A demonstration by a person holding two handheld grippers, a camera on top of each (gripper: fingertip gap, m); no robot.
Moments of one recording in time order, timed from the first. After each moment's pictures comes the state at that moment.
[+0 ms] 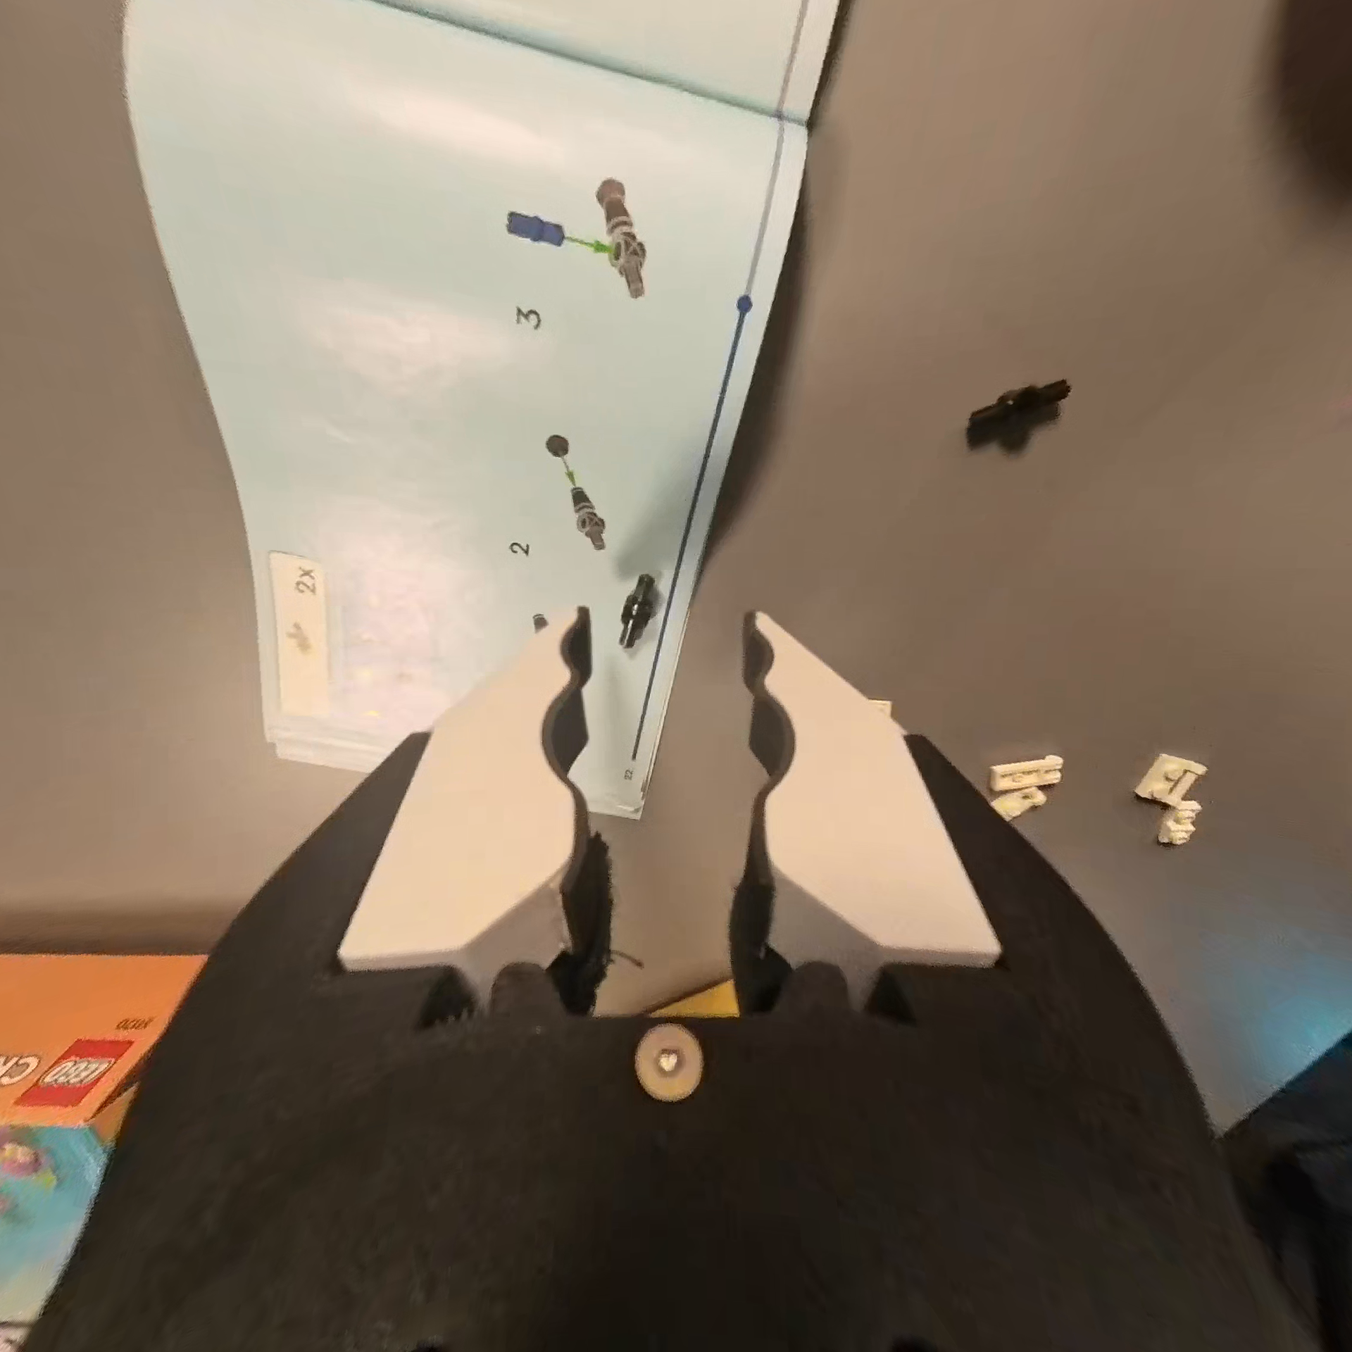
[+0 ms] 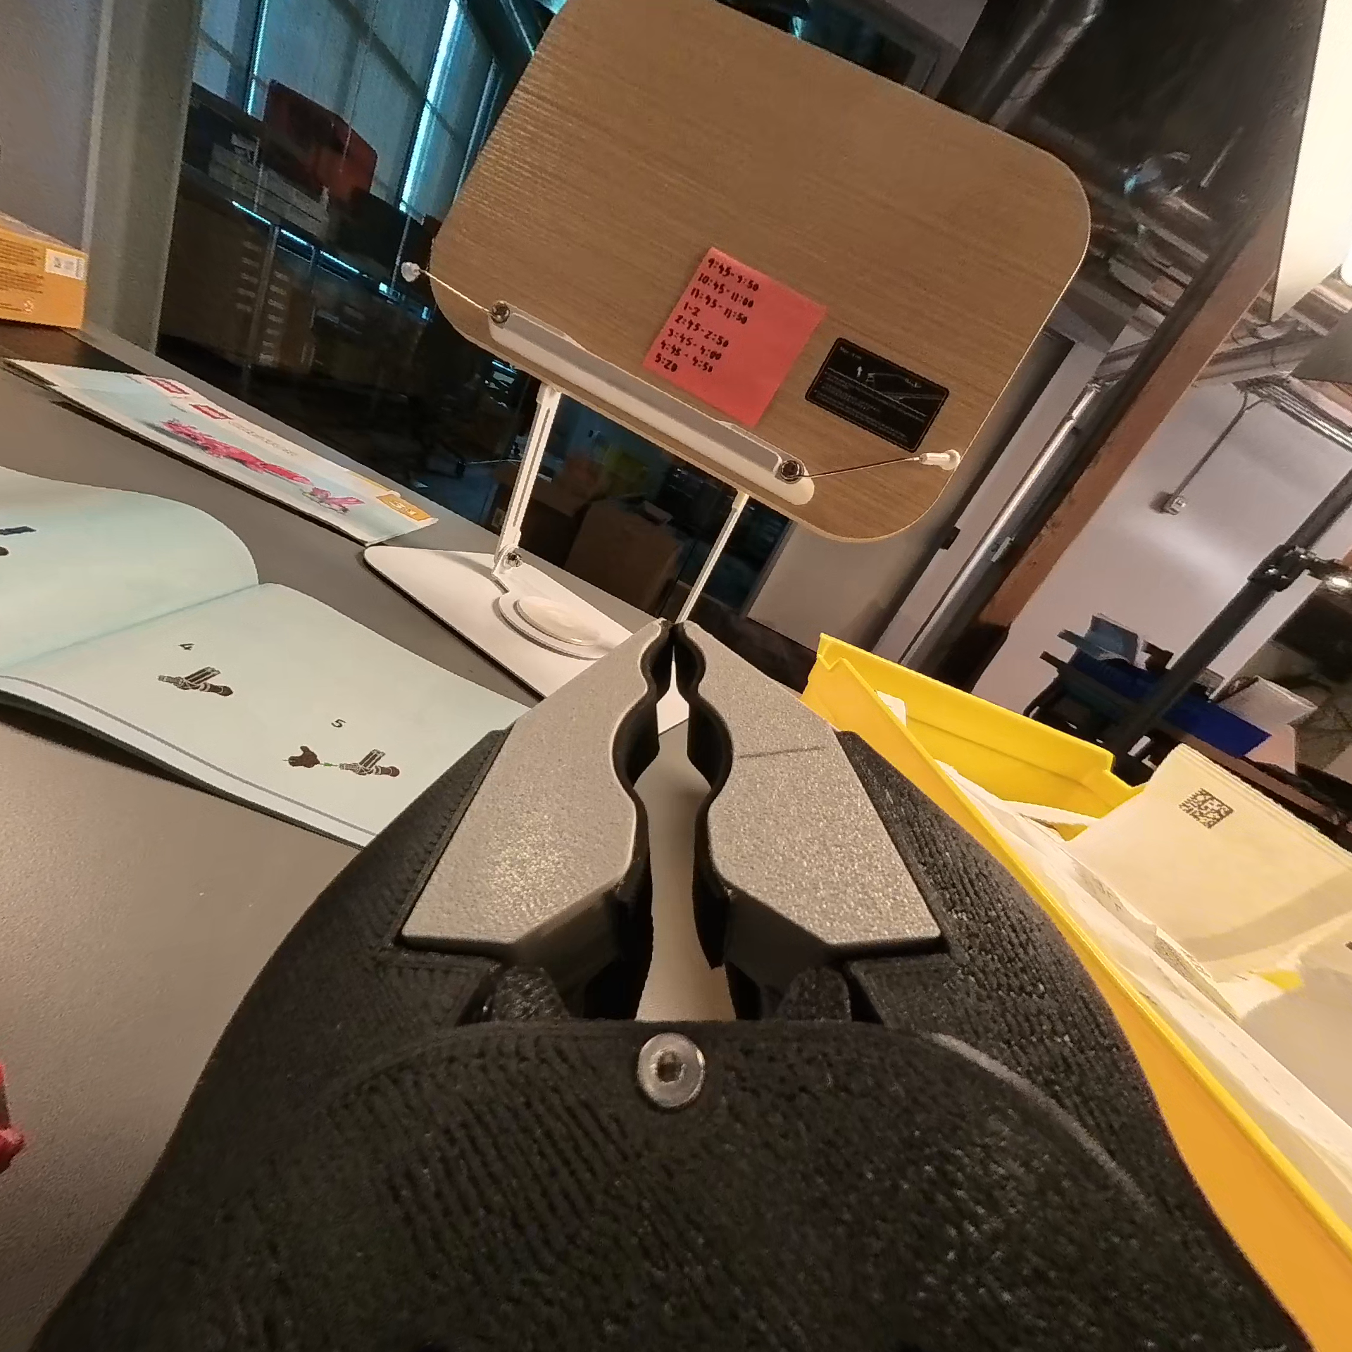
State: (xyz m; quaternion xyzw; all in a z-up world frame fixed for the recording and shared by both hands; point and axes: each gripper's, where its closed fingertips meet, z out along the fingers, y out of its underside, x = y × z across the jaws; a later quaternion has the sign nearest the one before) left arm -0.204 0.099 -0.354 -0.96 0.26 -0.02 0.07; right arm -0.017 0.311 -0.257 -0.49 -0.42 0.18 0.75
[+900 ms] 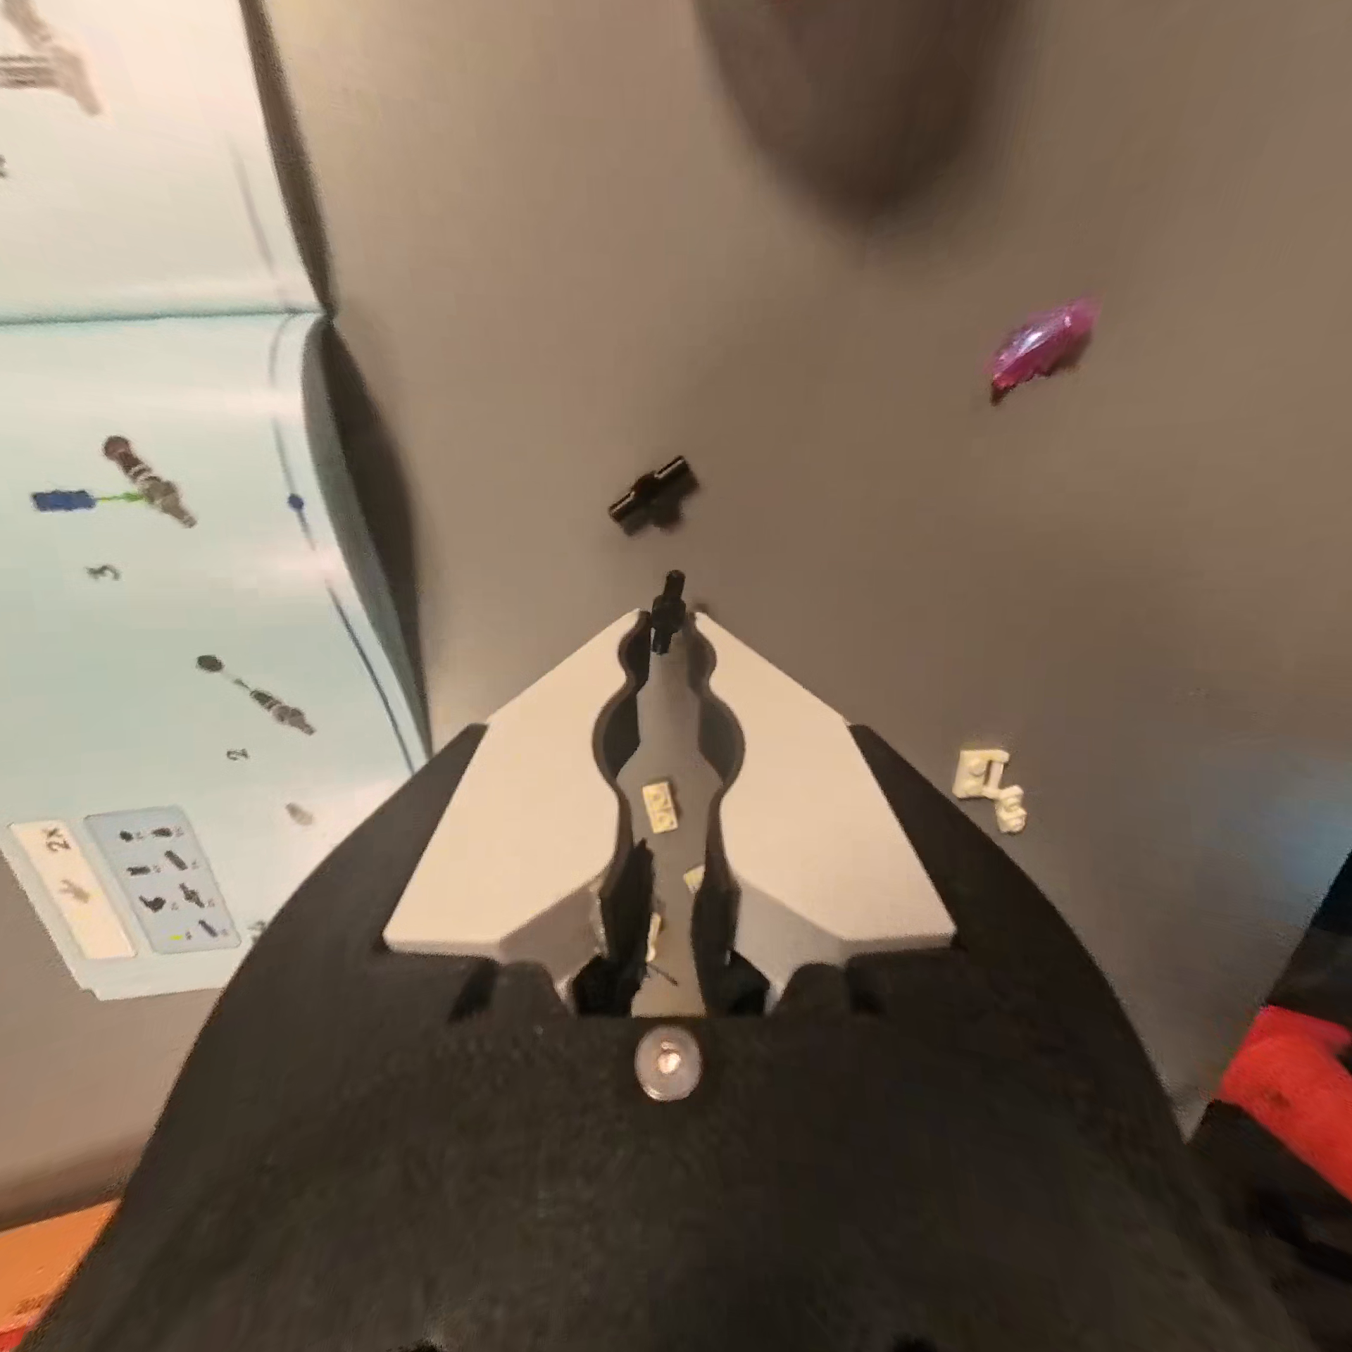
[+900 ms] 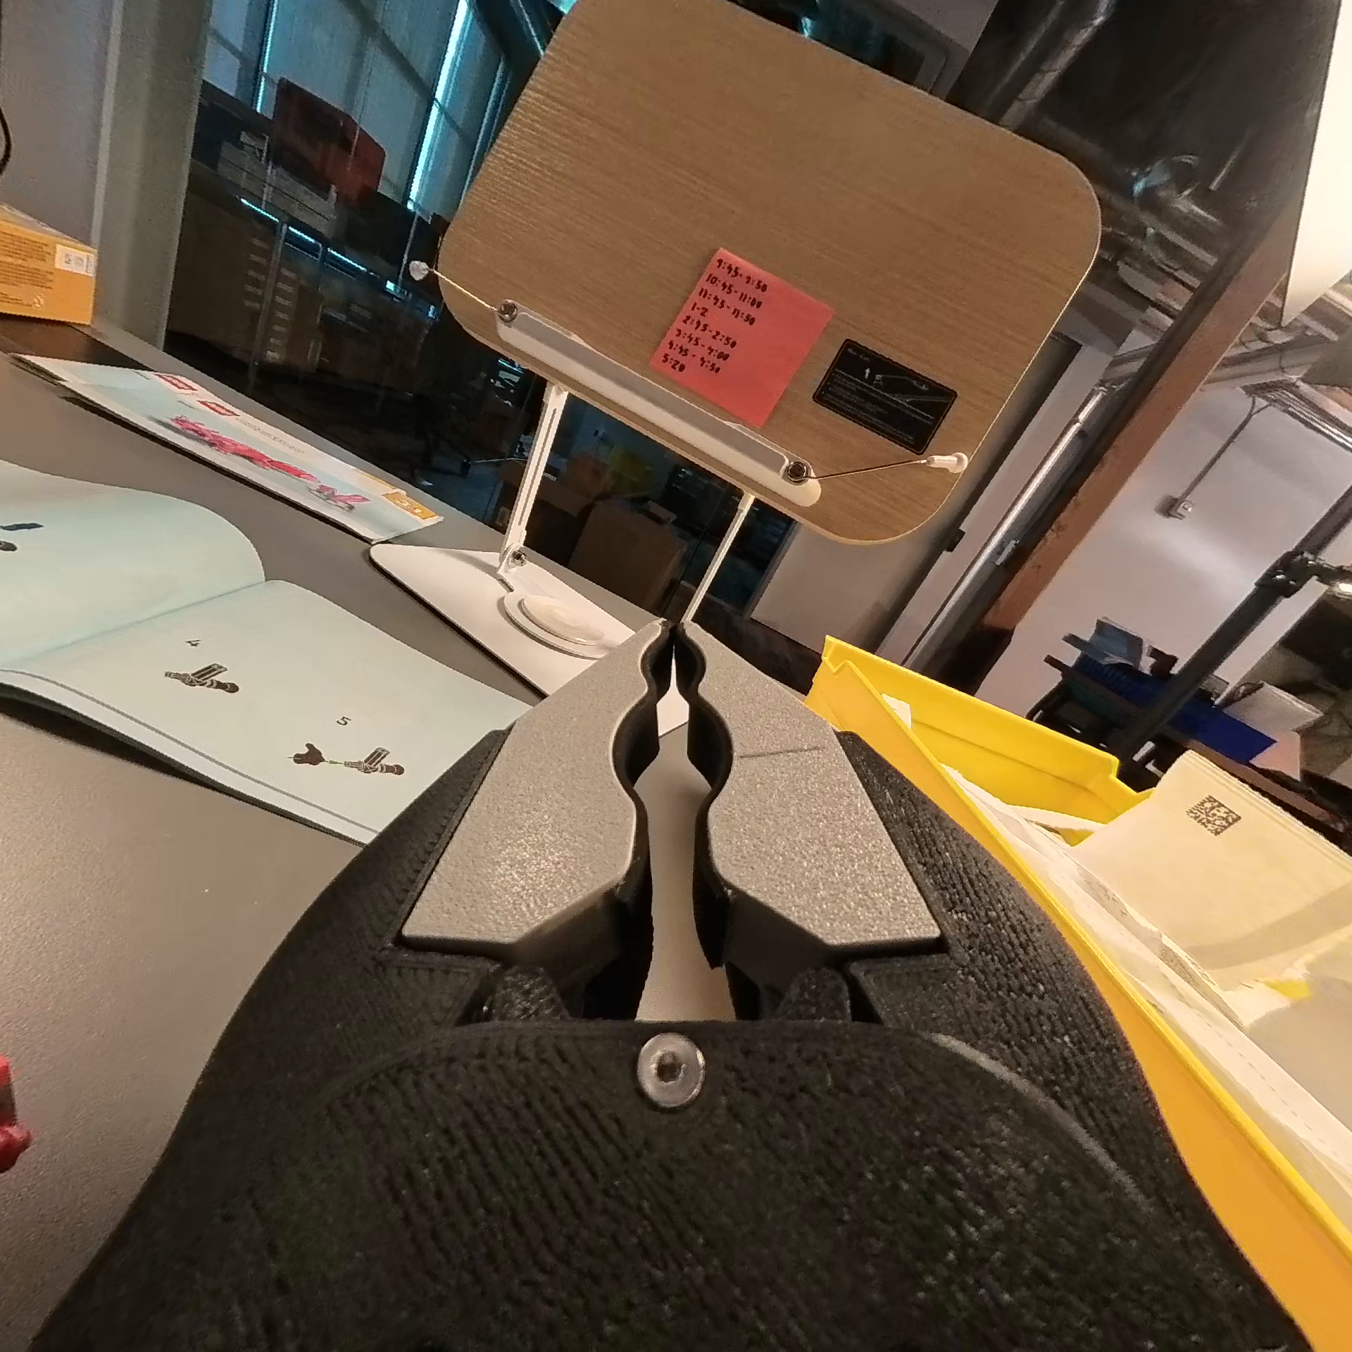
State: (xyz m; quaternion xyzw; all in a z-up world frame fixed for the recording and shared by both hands) left arm -0.120 0.072 -0.366 -0.92 0.38 -0.08 0.07; right arm -0.018 0.310 -0.258 -0.49 -0.42 0.18 0.74
